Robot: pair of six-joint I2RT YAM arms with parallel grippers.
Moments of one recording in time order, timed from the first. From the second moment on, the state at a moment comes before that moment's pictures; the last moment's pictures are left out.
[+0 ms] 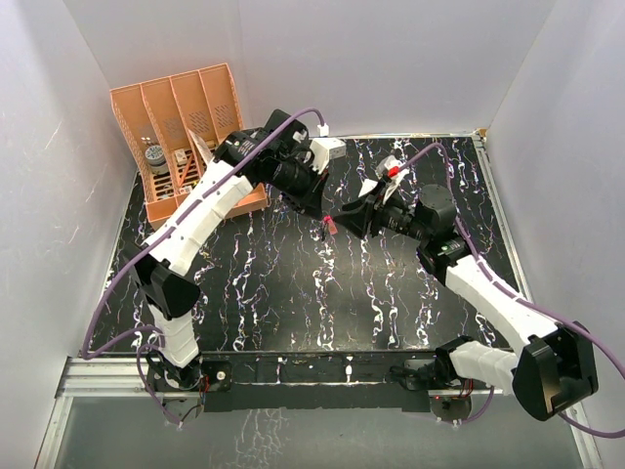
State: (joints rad) left arm -0.67 1.83 2.08 -1.23 0.48 0.09; right arm 0.40 1.11 0.78 0.29 -0.64 0.19
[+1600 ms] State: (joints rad) left arm -0.66 1.83 2.02 -1.12 0.51 0.09; right arm 0.40 1.23 0.79 0.43 -0.72 0.31
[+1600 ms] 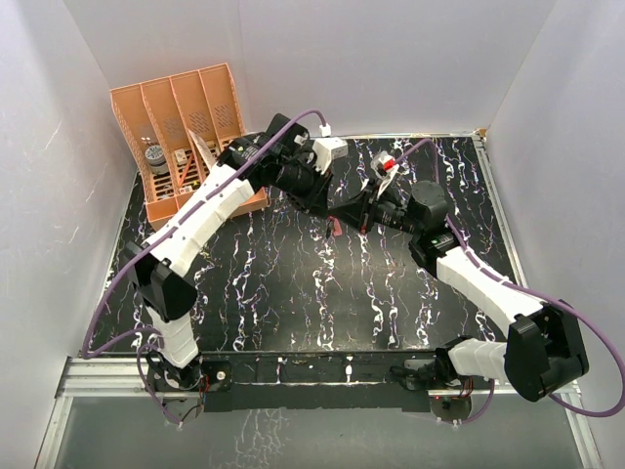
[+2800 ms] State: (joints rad) left arm -0.67 1.30 1.18 -0.08 0.36 -0.20; right arm 0.40 1.17 0.74 0.61 -0.63 0.50
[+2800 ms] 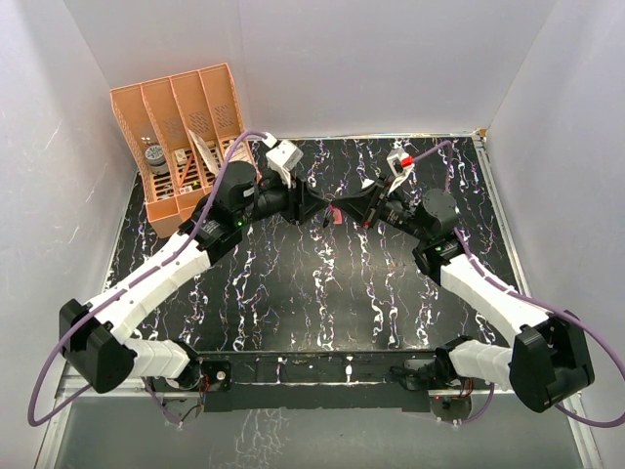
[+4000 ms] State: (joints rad) left arm -0.44 1.36 1.06 0.52 0.90 -0.59; right arm 0.37 1.15 0.76 0.67 -0.67 0.54
